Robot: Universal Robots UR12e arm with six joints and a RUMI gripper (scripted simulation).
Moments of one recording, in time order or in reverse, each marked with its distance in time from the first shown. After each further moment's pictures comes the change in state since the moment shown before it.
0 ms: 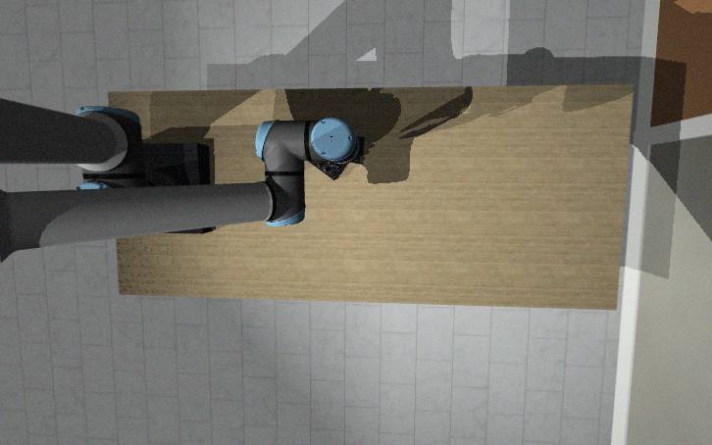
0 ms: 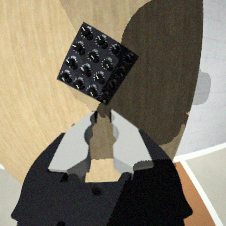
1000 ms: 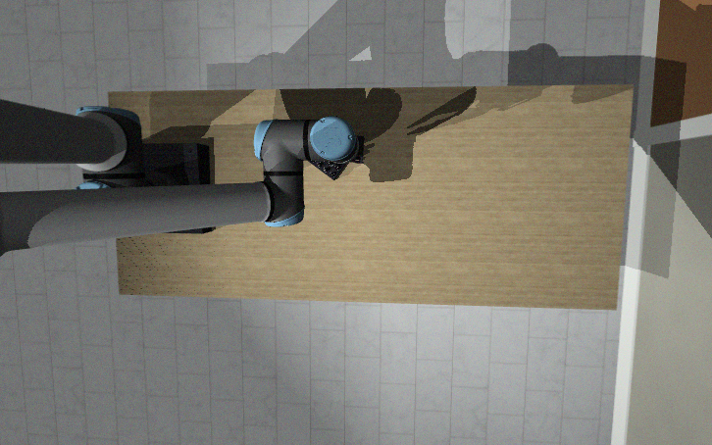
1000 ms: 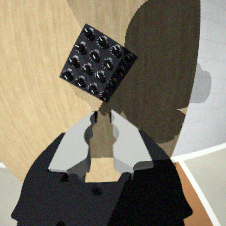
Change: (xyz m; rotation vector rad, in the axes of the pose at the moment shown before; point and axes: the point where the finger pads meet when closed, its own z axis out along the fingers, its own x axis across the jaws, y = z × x) arm 0.000 0.000 -0.011 0.000 0.000 -0.014
